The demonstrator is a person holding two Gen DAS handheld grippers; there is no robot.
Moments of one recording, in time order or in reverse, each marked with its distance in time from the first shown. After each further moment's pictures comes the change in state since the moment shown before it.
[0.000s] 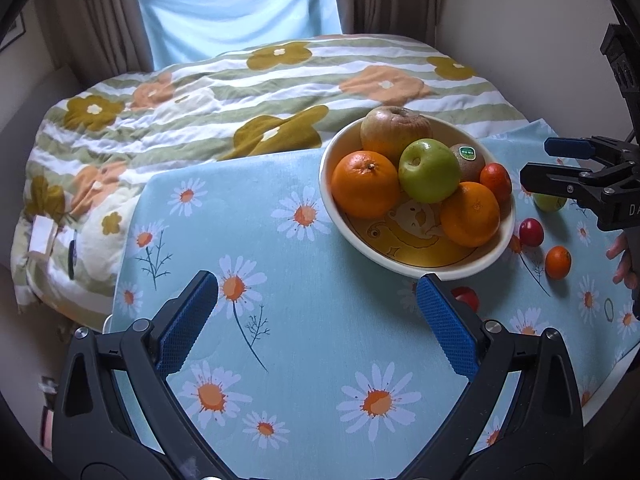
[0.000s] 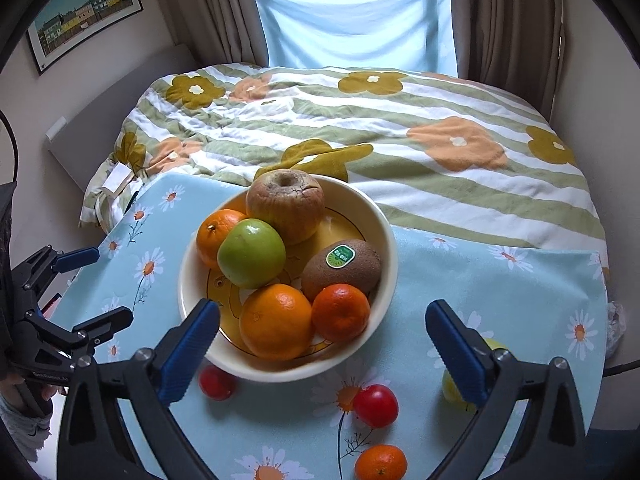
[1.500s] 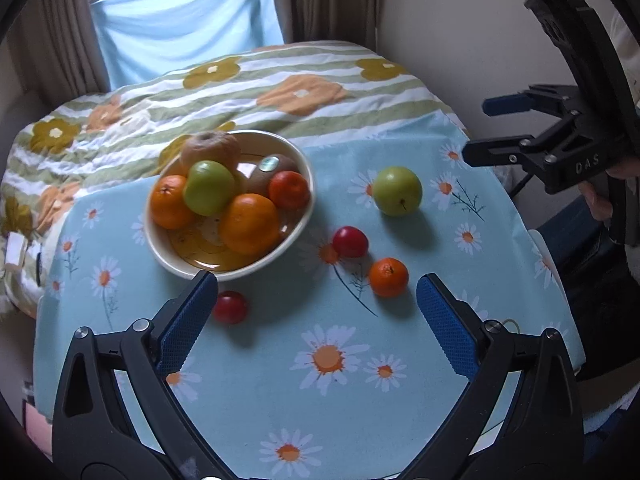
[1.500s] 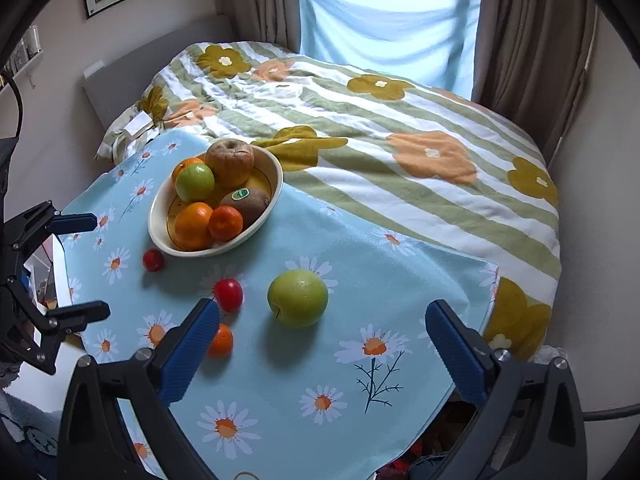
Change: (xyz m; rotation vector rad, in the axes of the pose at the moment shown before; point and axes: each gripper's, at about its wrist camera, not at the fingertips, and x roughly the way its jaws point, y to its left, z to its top) left arm -0.035 -0.186 -0.004 0.060 -0.013 -0.106; right arm -0.083 -0.125 -0.031 -0.249 0.048 0.032
